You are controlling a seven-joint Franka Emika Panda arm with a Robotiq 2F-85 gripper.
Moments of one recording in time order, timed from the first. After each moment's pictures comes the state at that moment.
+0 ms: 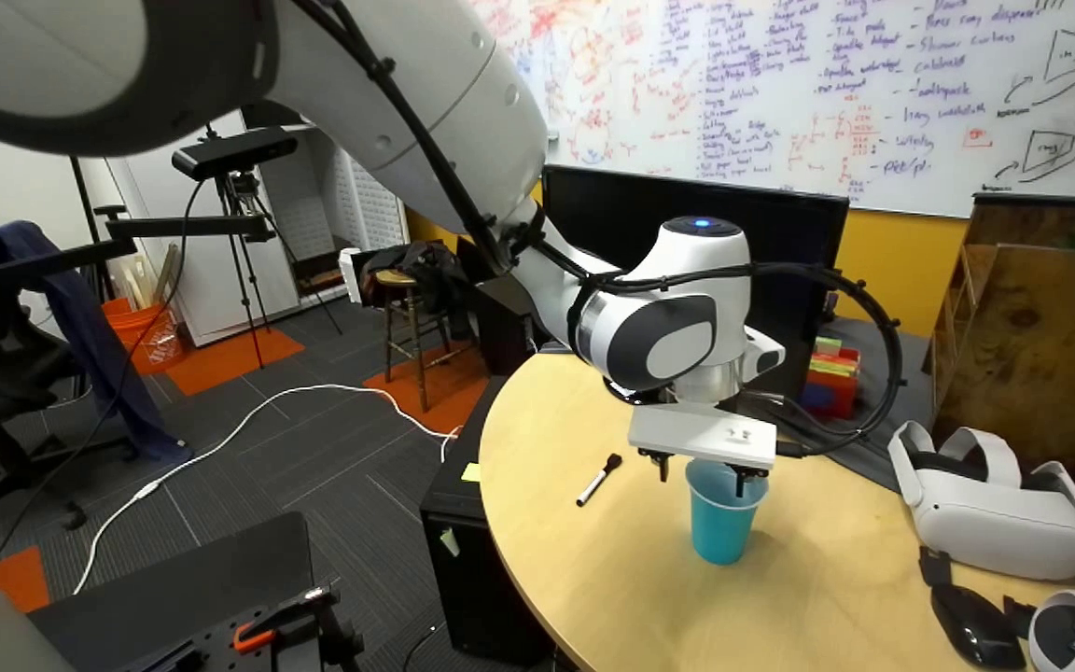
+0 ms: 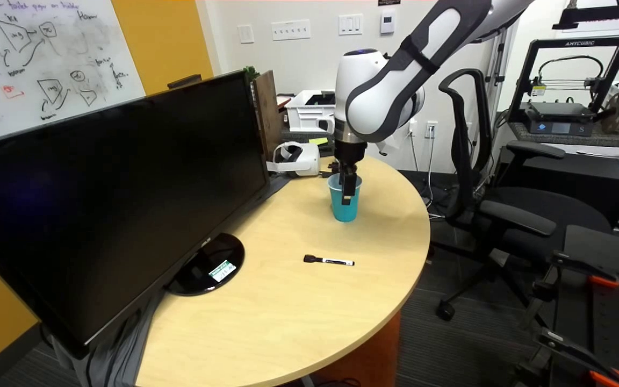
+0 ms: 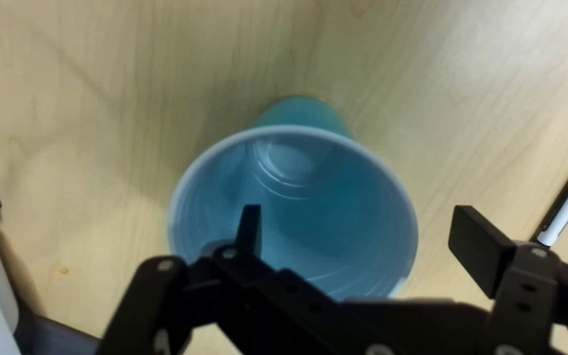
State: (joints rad) arm -0.16 0.61 0.10 -1.88 -0.09 2.62 -0.68
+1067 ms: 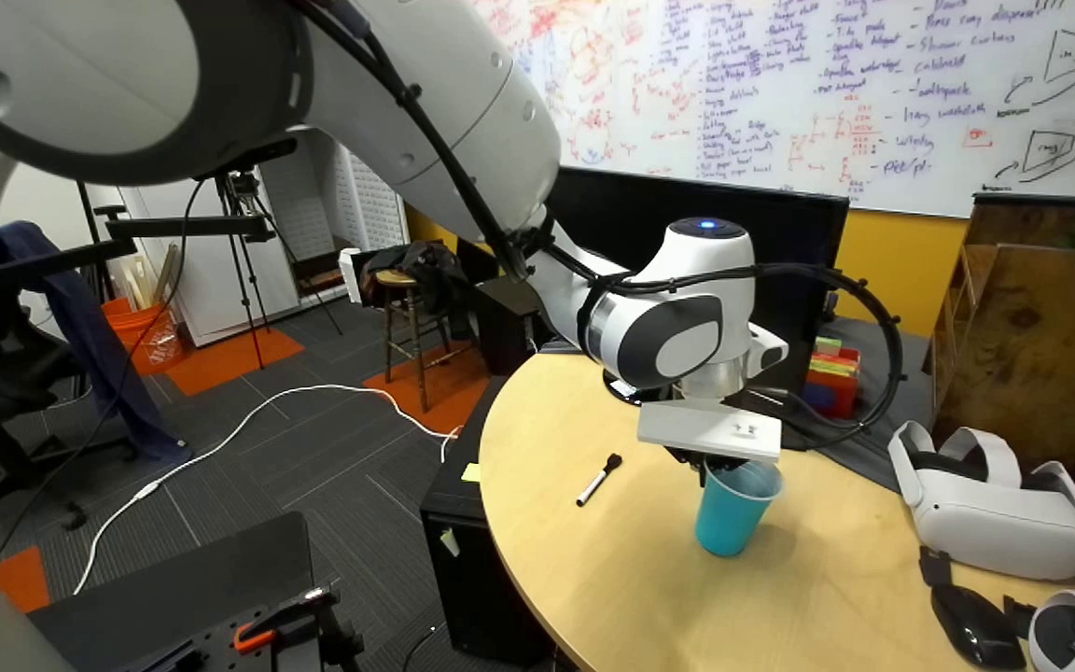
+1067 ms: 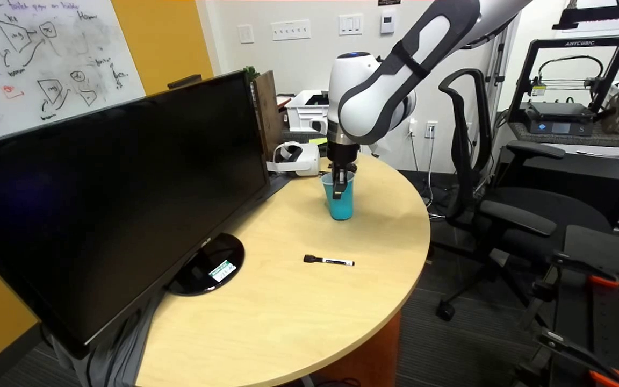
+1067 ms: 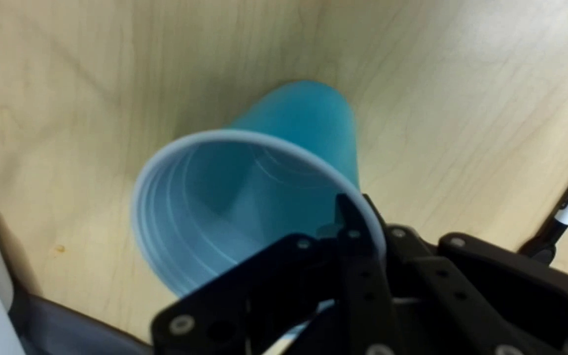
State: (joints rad) arm -0.16 0.66 0.11 -1.81 -0.09 2.62 -0.68
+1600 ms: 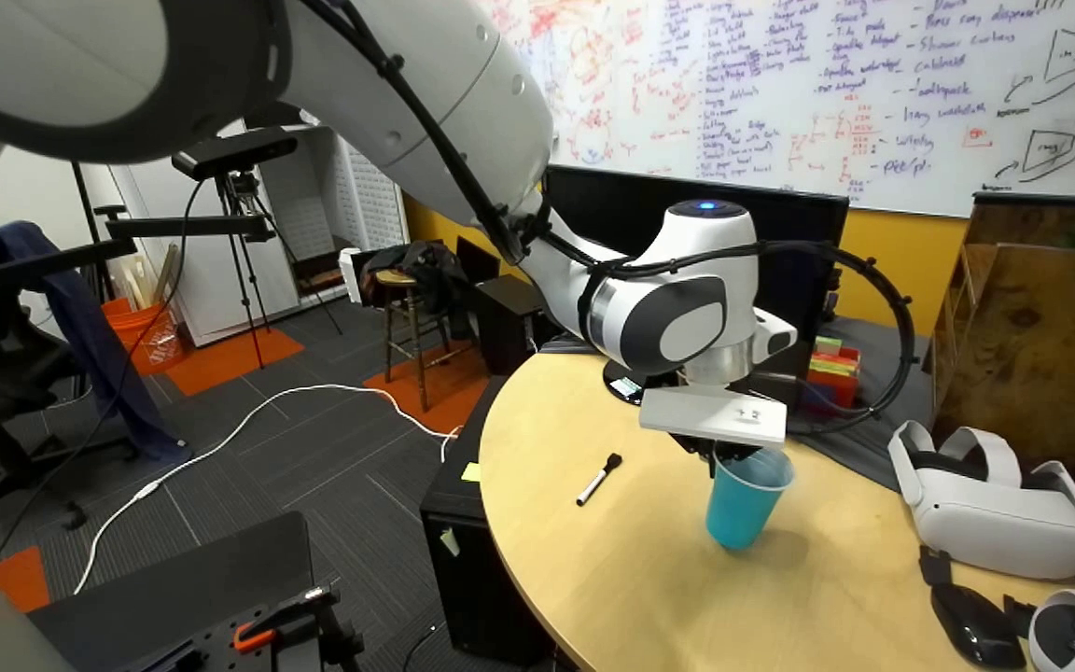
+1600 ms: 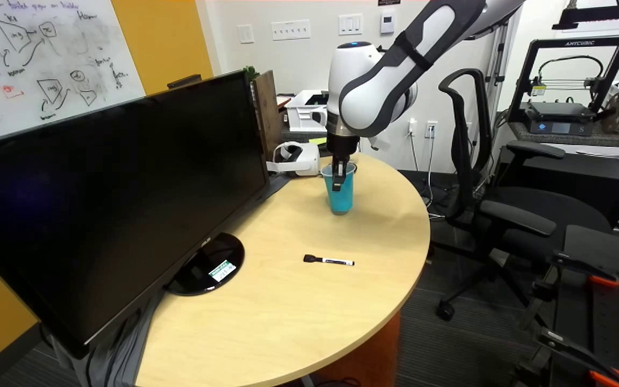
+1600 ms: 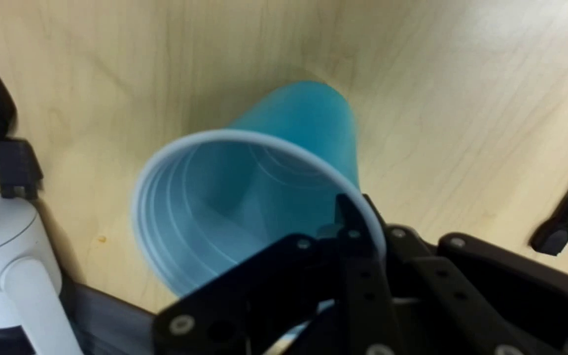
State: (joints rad) arm -0.14 0.63 0.09 -1.82 -0.11 2.61 -0.63
